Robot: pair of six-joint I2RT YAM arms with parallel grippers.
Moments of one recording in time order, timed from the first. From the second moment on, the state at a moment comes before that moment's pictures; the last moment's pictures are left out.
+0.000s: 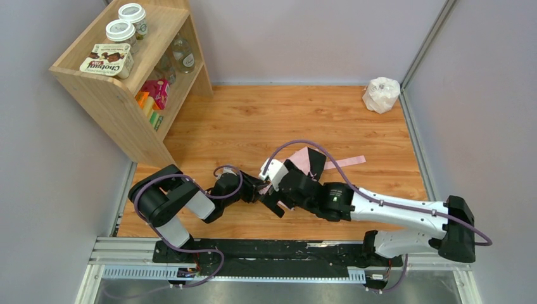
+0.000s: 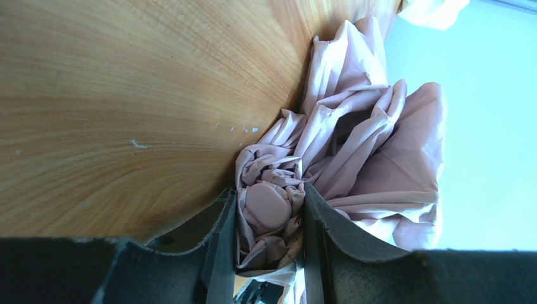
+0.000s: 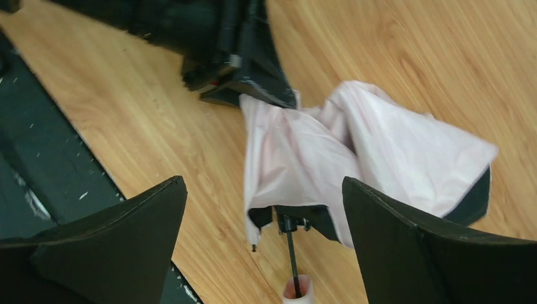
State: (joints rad) left arm -0.74 1.66 0.23 0.96 0.04 -1.63; right arm 1.19 1.21 0.93 -0.43 0.35 0.08
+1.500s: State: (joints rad) left arm -0.45 1.21 0.32 0.27 0.09 -1.34; right arm 0.87 1.86 1.04 0.00 -0.23 0.00
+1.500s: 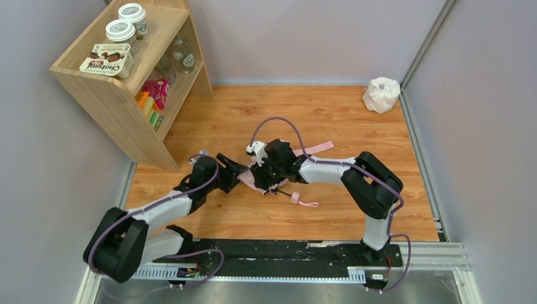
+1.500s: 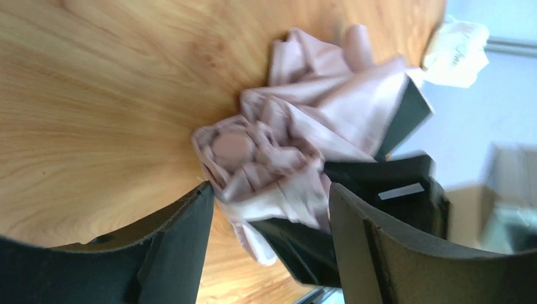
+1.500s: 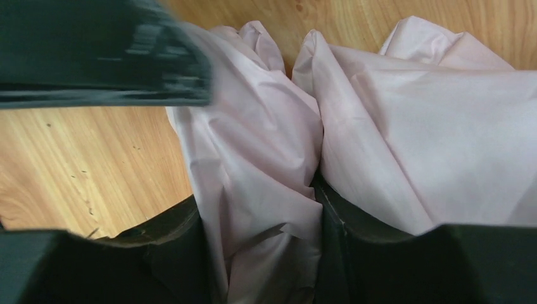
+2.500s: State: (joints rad) left arm -0.44 1.21 0.32 0.27 0.07 -1.41; right arm 0.67 2.04 1.21 -0.03 -0.78 0.20
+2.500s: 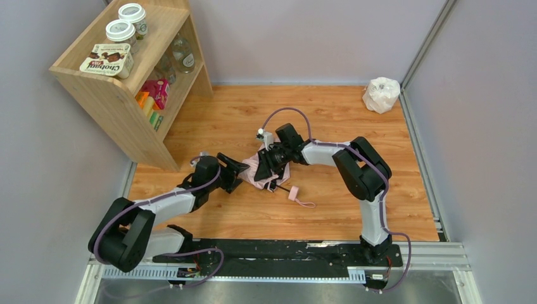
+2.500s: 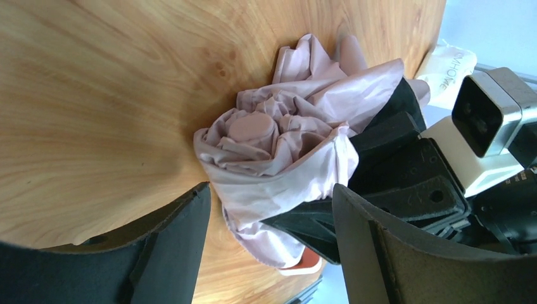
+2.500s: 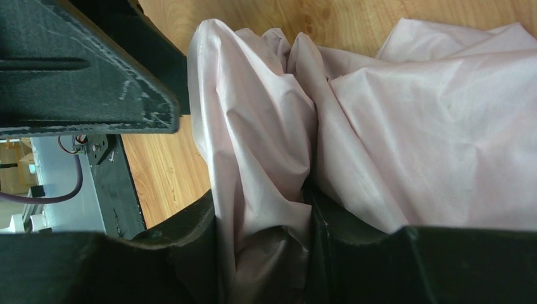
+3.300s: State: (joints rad) left arm -0.52 1.54 0.38 0.54 -0.02 -1.54; right arm 0.65 2.05 1.23 -0.08 -0.77 0.21
